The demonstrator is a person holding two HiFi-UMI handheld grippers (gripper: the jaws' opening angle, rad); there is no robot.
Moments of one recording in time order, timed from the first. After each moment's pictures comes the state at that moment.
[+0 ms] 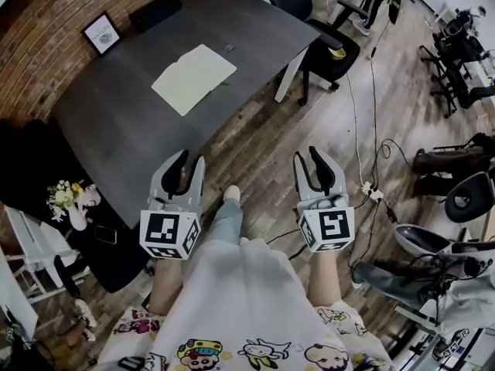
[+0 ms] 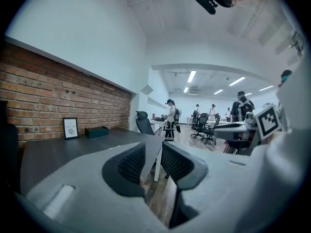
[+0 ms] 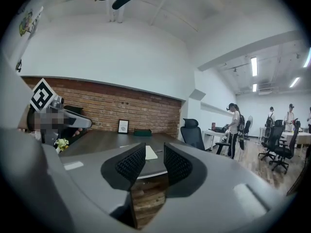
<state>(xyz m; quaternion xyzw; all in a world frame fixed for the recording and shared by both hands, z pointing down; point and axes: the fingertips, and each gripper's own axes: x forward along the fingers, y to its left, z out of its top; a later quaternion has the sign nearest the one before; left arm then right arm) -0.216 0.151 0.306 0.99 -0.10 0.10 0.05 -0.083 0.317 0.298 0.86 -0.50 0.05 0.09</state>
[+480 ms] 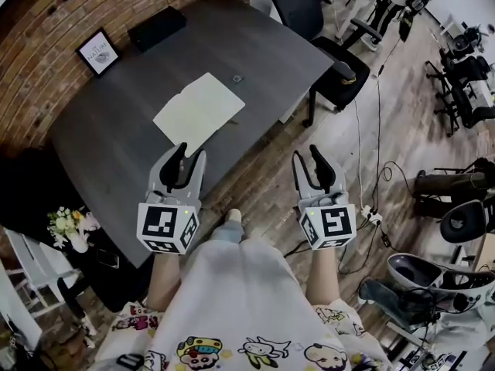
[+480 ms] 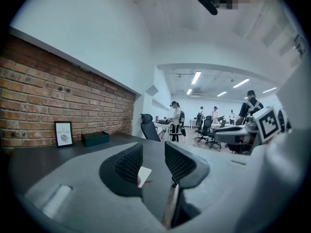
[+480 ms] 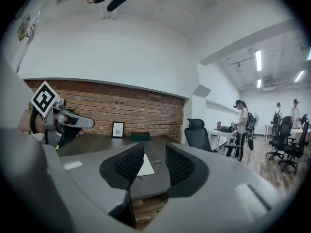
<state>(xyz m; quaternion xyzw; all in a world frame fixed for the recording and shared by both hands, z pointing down) -0.102 0.032 0.292 0.99 -0.11 0.09 0.05 0.030 0.201 0.292 0.86 -0.51 0.05 0.07</state>
